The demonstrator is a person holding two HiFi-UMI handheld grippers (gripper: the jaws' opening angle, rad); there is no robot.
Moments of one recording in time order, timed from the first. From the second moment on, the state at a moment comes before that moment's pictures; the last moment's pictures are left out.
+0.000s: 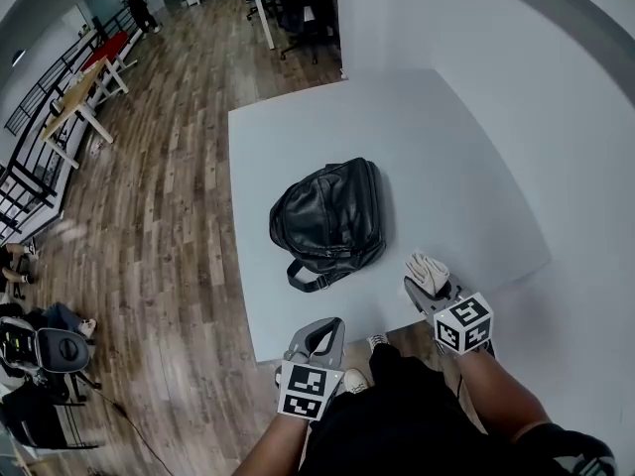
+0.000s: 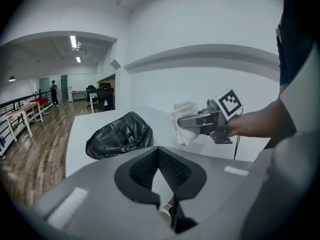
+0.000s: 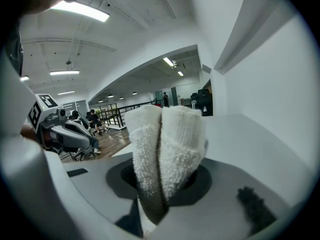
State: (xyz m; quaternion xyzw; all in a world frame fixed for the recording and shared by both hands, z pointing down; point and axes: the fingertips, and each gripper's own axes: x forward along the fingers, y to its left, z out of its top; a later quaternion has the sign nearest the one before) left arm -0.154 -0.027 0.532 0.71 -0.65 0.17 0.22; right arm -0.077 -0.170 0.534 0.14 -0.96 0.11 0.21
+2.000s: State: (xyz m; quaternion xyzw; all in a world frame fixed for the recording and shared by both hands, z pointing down) left arm -0.195 -0.147 0.608 0.67 -0.60 0.30 0.30; right arm -0.235 -0.447 0.633 0.12 -0.96 0.03 0.27
